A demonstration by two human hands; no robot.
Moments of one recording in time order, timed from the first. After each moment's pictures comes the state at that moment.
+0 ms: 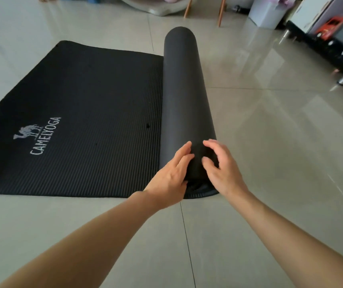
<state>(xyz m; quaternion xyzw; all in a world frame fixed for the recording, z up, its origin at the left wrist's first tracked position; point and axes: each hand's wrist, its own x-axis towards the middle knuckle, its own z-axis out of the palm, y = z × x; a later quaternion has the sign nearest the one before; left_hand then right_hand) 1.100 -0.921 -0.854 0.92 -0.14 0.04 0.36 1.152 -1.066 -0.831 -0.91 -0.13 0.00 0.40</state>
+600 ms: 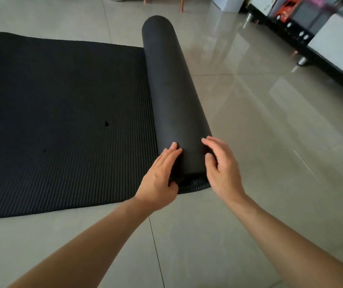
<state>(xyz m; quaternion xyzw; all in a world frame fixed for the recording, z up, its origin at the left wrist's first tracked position) 1.125 -0.988 -0.876 0.89 -0.10 0.00 0.44 1.164 -1.148 -0.847 -0.91 -0.12 -0.15 0.36</state>
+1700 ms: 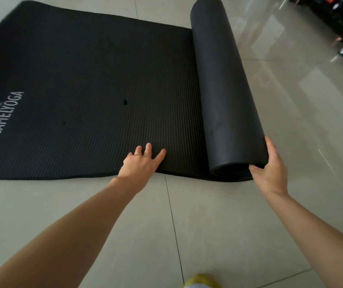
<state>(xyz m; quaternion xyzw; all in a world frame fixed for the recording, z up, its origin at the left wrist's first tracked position) 1.111 -0.916 -0.908 0.98 -0.07 -0.18 -0.08 1.166 -1.208 -0.880 -0.95 0.06 -0.07 0.29</state>
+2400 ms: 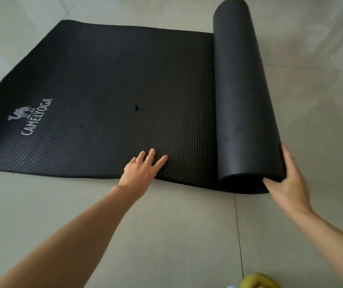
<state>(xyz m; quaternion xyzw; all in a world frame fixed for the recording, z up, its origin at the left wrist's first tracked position) 0.983 -0.790 -0.917 0.98 0.07 -0.17 -0.07 1.101 -1.093 -0.880 -0.94 -0.04 0.05 0.35</state>
